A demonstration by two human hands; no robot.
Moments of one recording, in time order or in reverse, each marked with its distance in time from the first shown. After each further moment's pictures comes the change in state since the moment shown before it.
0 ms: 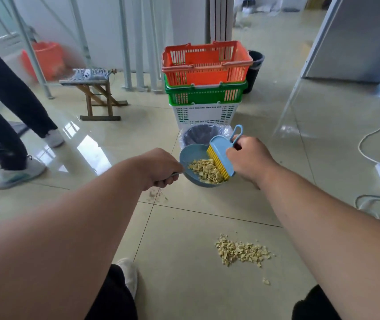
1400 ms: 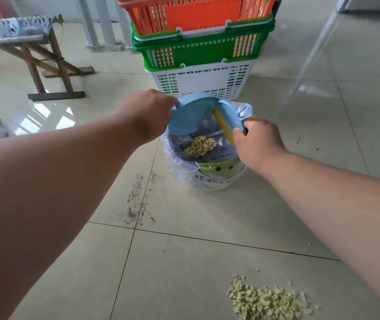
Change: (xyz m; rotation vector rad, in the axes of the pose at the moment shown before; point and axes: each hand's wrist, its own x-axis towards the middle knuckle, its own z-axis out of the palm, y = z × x) left_hand 0.332 0.047 -0.019 1.078 0.432 0.674; right_hand 0.244 0.118 0.124 -0.234 0.076 -0.014
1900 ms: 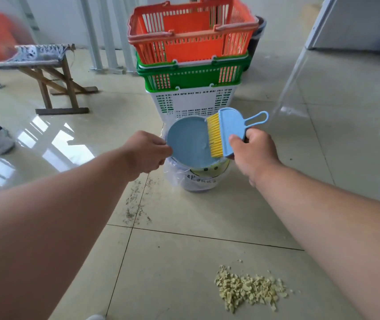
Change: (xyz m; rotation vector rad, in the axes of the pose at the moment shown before) left_hand -0.101 0.042 -0.045 -0.968 -0.274 -0.552; right_hand -0.070 -0.024 -0.059 0.486 0.081 0.229
